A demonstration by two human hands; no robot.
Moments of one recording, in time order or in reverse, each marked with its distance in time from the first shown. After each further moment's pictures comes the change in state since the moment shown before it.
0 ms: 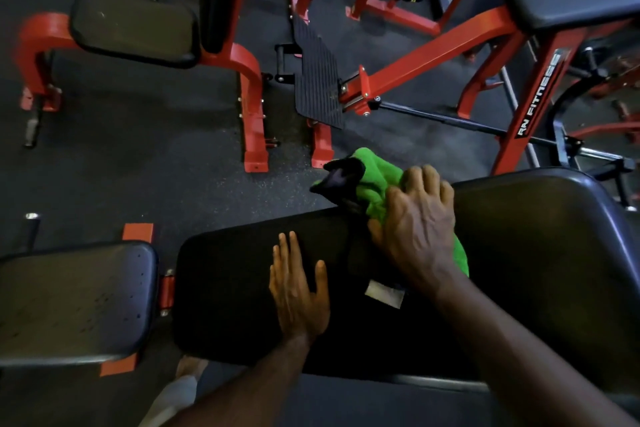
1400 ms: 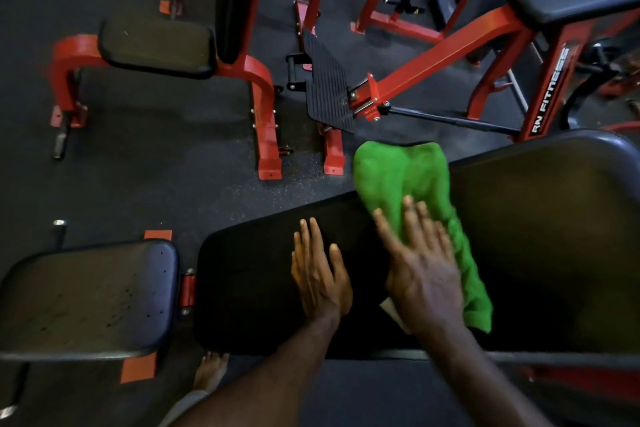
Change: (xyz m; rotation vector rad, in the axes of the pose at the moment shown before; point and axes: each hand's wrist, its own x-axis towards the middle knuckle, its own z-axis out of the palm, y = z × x) left_hand 0.001 -0.004 0.003 -0.056 0.067 0.027; right_hand -0.106 -0.031 0.054 0.118 0.032 -0.021
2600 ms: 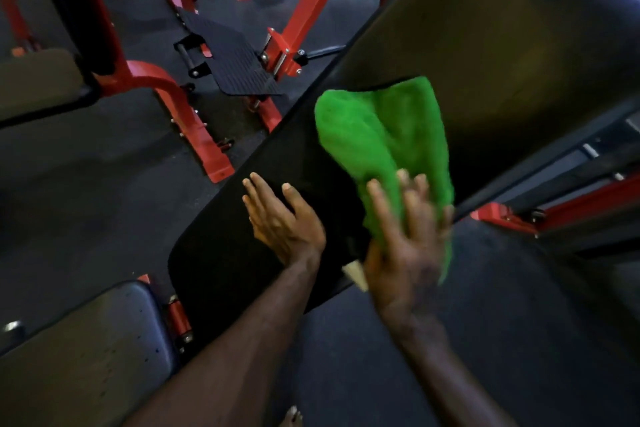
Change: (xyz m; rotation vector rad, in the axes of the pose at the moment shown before) left_hand 0.006 -0.012 0.010 -0.006 0.075 0.046; right_hand -0.110 -0.063 0.062 0.226 0.584 0.518
